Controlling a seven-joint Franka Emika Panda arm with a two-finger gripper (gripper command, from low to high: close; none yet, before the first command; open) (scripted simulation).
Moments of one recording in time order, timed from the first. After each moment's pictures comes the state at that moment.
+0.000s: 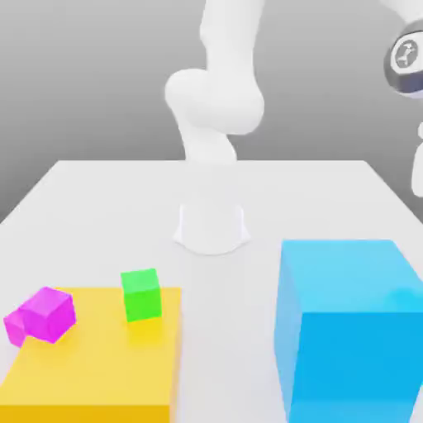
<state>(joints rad) -1.12 -0.36 1.76 -2.30 0.27 2.52 2.69</state>
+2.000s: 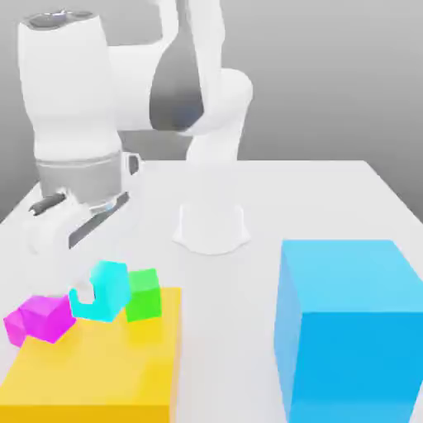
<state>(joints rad) -2.11 0.25 1.64 -2.46 -0.35 2.46 2.43</state>
